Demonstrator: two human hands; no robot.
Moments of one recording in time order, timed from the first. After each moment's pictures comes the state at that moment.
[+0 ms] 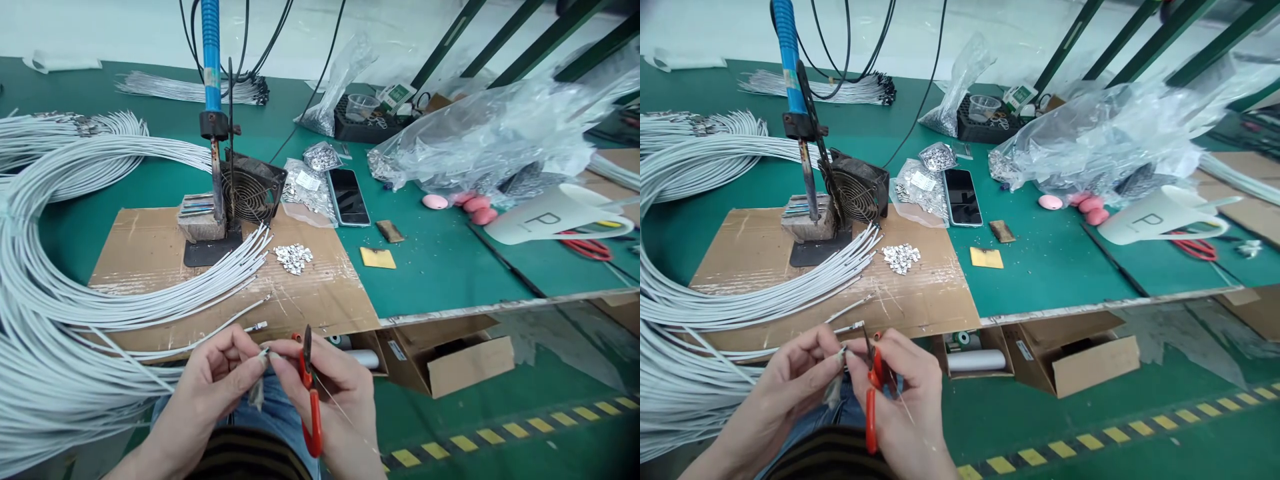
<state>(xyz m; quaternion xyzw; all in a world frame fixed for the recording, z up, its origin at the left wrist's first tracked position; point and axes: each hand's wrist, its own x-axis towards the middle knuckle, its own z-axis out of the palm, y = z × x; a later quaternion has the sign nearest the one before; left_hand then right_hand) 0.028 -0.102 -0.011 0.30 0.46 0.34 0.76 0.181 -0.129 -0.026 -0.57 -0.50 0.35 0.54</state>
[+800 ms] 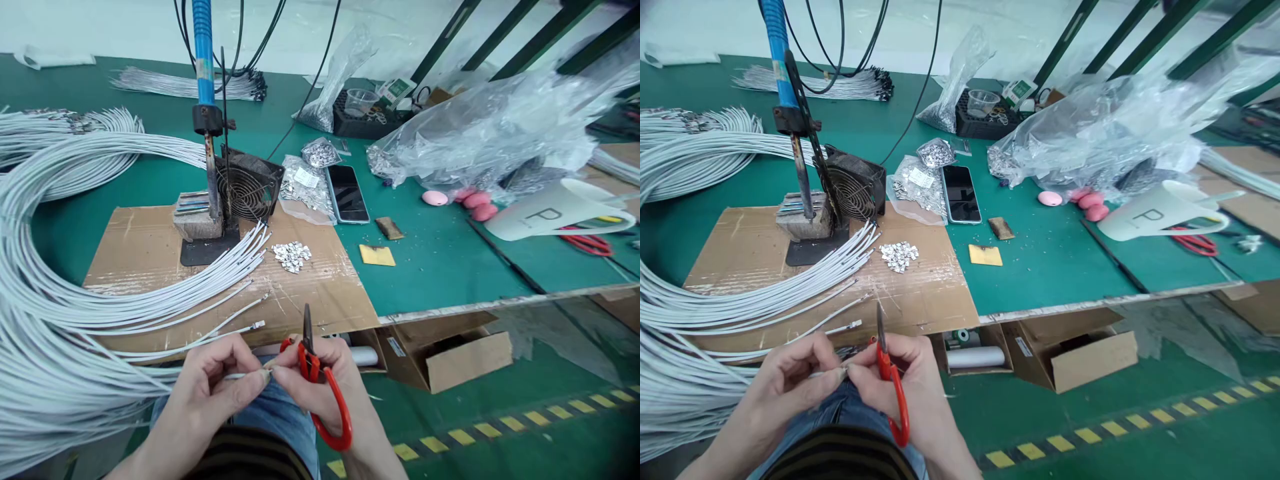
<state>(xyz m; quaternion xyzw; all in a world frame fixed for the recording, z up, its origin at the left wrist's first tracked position) 0.019 -0.102 -0.018 0.42 0.47 0.30 0.72 0.195 -0.120 -0.028 -0.52 -0.37 0.60 0.48</state>
